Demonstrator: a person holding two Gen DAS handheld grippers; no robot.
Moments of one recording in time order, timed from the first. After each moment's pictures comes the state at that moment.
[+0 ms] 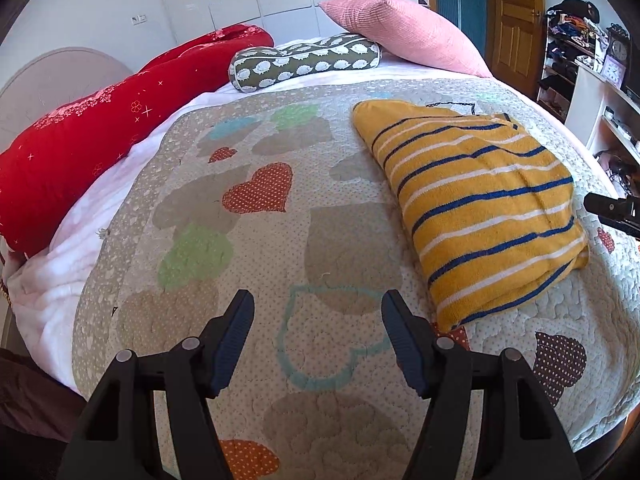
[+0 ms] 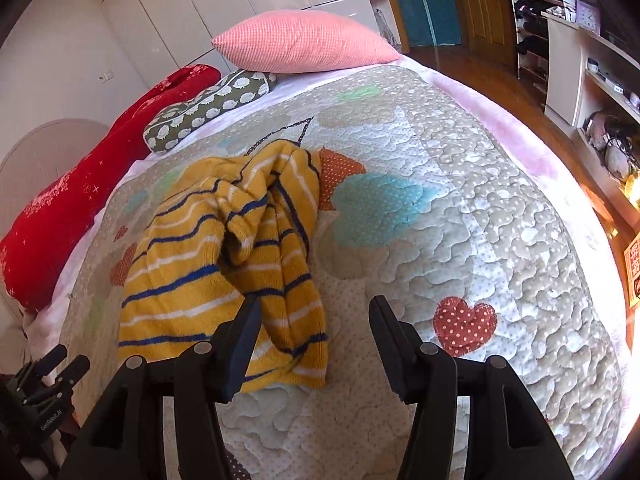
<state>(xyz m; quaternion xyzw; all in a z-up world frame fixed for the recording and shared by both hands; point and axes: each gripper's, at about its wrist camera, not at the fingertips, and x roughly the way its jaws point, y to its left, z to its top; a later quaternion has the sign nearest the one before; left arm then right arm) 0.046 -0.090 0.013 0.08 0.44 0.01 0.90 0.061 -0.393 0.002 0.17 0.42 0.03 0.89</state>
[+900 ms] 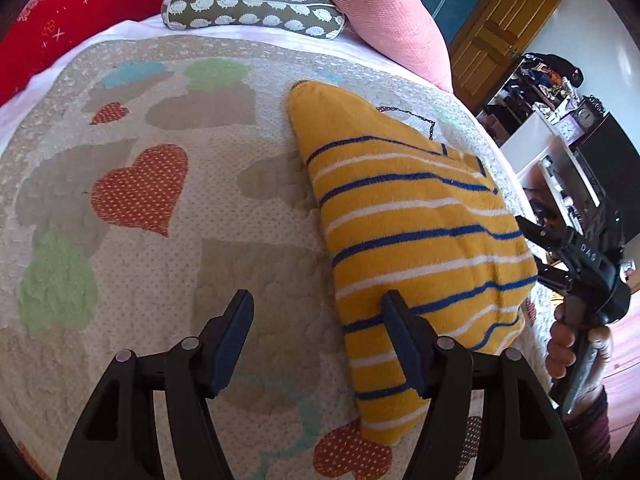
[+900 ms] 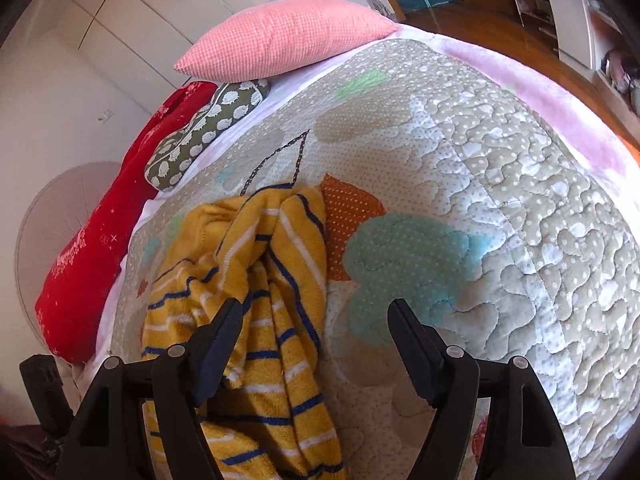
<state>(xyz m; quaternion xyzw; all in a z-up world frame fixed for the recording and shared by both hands) 0.151 -0.076 -0.016 -0.11 0.51 -0.15 0.84 0.145 -0.429 -0.022 0.28 0.43 0.07 0.85</state>
